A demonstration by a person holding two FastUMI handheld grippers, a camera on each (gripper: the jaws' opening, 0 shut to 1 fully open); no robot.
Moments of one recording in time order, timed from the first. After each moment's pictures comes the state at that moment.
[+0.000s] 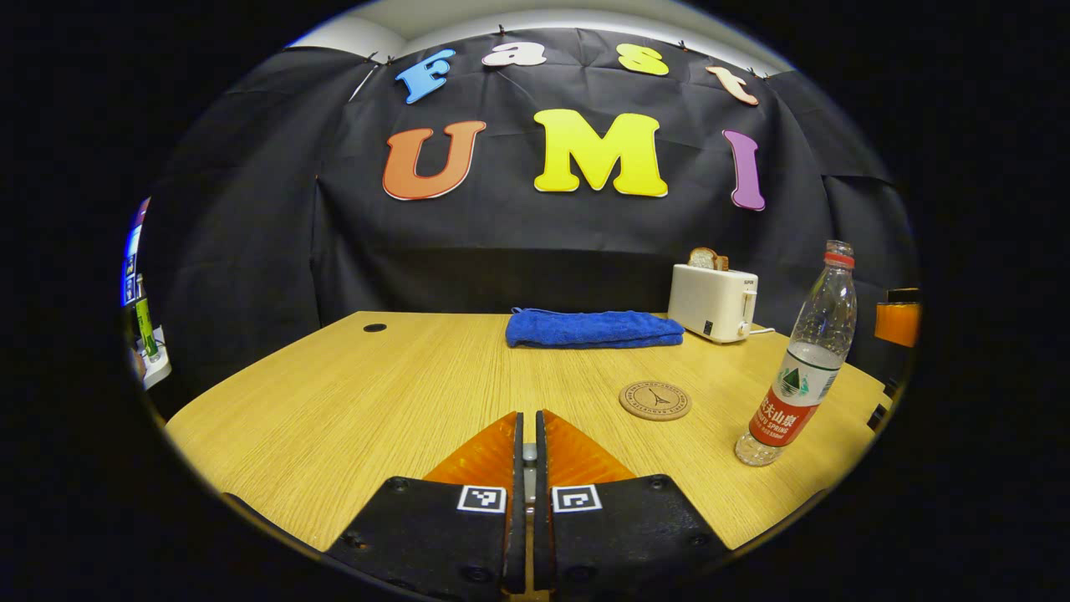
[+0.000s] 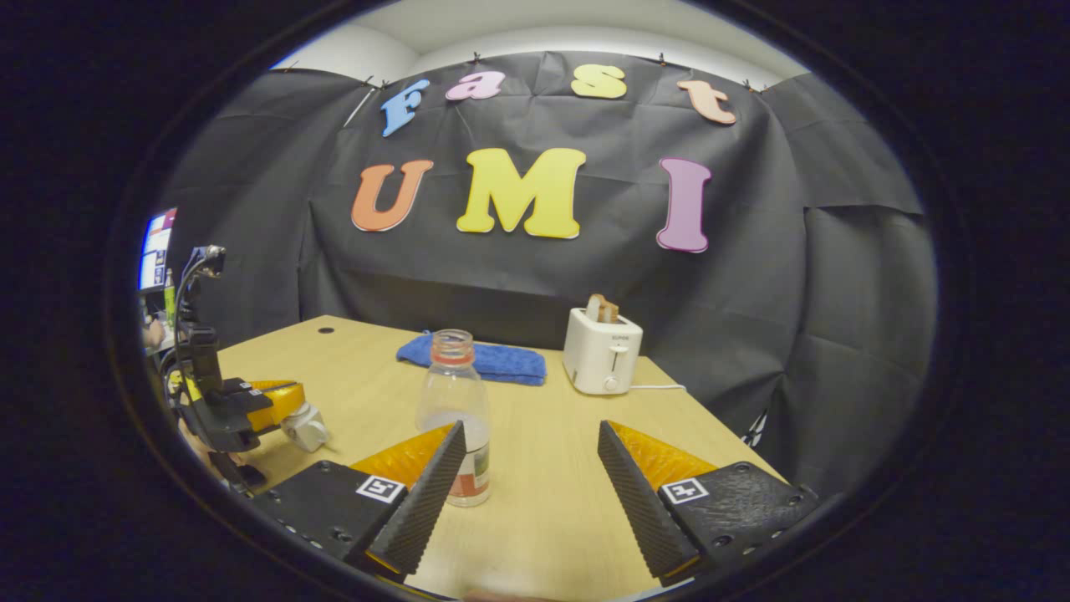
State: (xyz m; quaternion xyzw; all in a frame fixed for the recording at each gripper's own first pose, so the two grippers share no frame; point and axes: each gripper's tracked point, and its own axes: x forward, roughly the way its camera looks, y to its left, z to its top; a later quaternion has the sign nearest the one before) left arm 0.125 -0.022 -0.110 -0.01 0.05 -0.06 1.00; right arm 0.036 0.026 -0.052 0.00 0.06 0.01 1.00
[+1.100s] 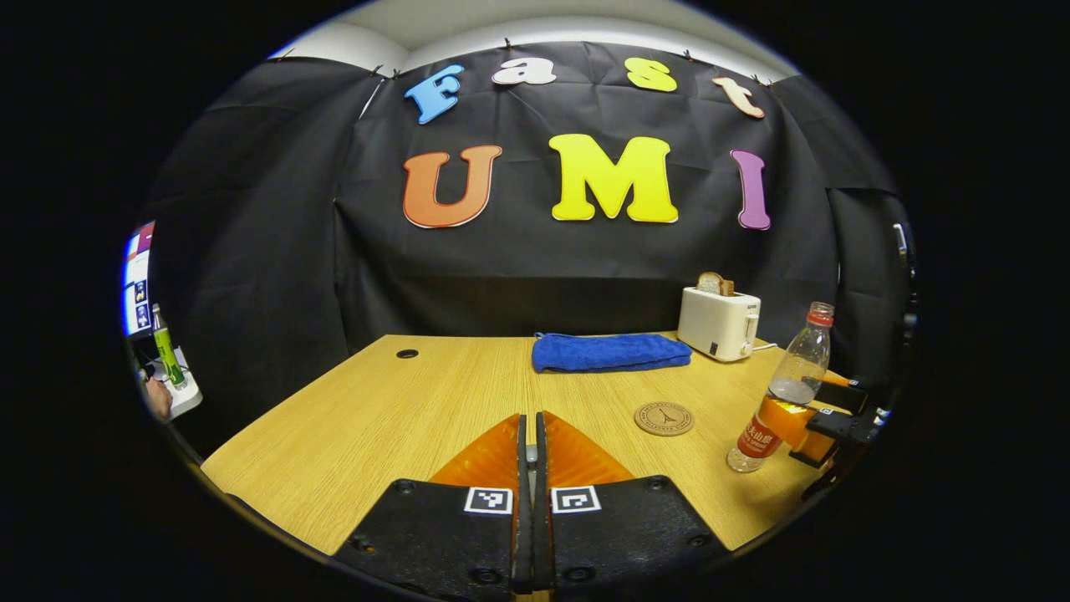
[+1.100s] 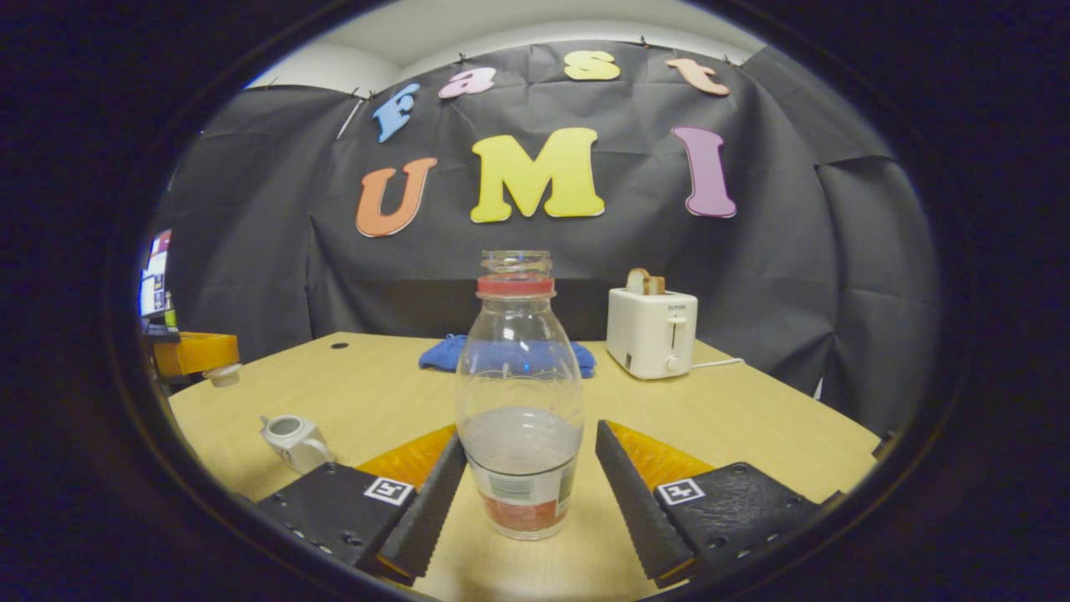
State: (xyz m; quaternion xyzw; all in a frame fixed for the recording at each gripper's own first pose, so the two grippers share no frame) left arm 0.080 0.020 -0.045 0.00 0.04 -0.06 1.00; right arm 0.105 0.080 -0.099 0.06 0.05 0.03 1.00
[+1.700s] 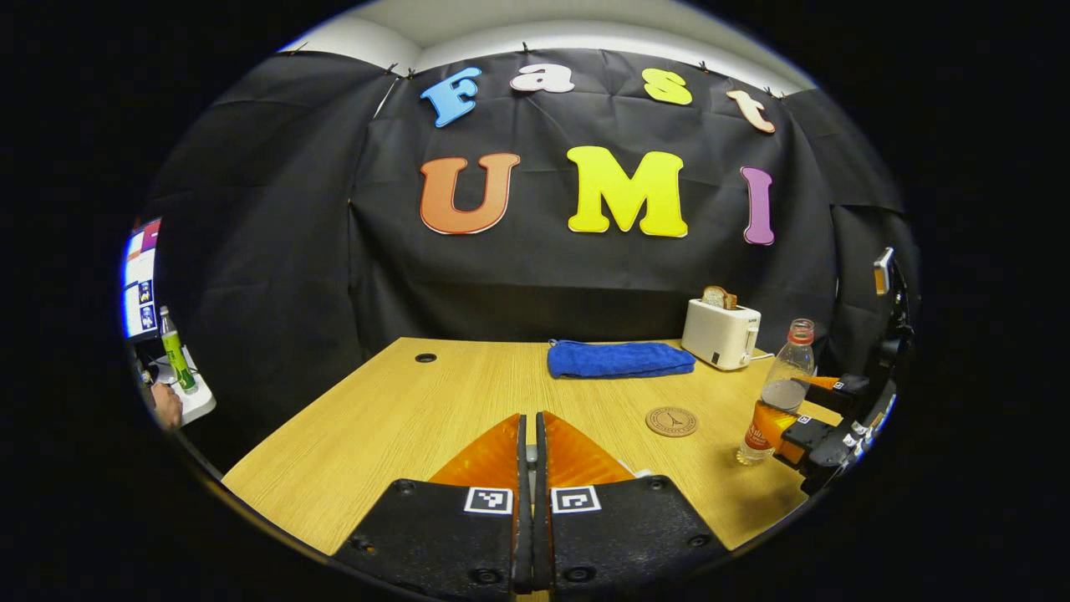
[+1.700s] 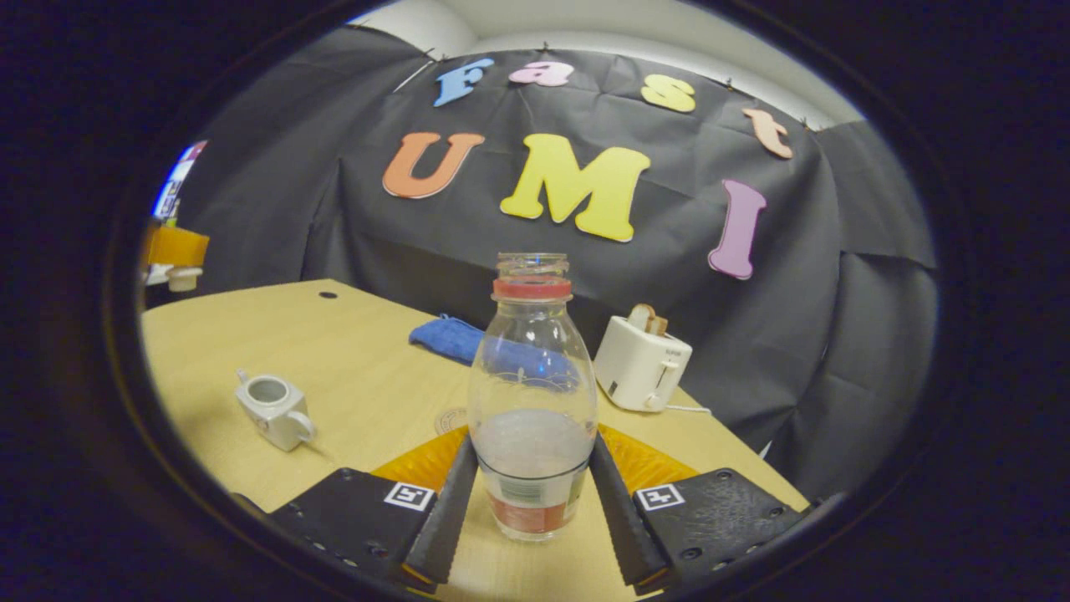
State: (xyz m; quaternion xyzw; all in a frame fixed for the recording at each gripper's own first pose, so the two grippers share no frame) left arm 0.059 0.069 -0.024 -0.02 0.04 -0.05 1.00; right arm 0.103 0.108 -0.079 -0.13 0.05 -0.01 0.99
